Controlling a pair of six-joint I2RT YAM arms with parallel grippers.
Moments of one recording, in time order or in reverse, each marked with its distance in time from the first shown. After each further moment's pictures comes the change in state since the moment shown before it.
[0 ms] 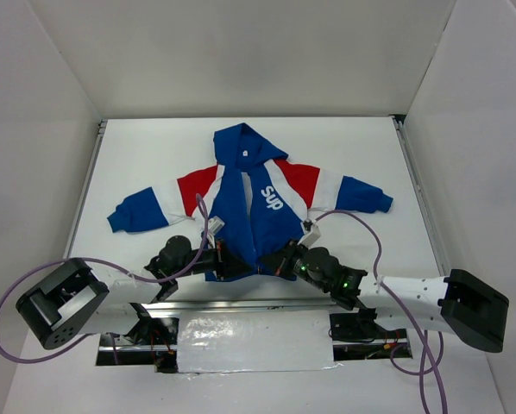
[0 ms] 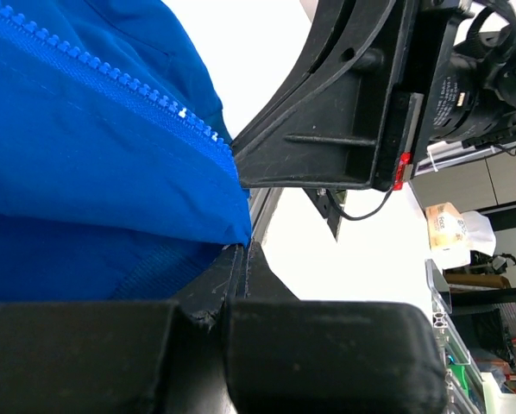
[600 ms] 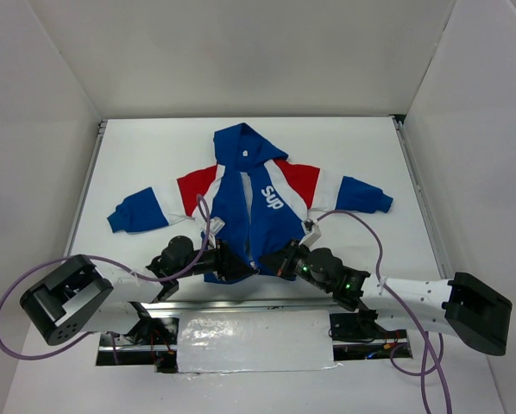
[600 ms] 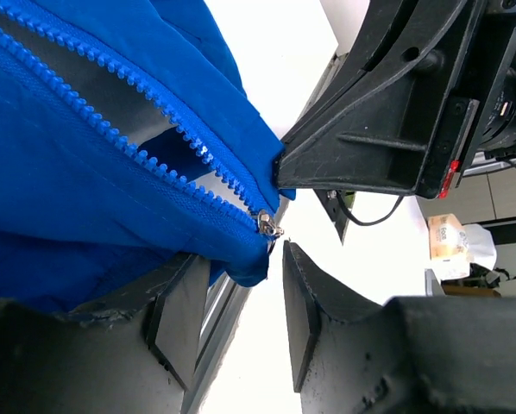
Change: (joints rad) left arm -0.004 0.024 0.000 -0.023 -0.035 -0.025; right arm -0.004 -0.035 -0.019 0.029 -0.028 -0.015
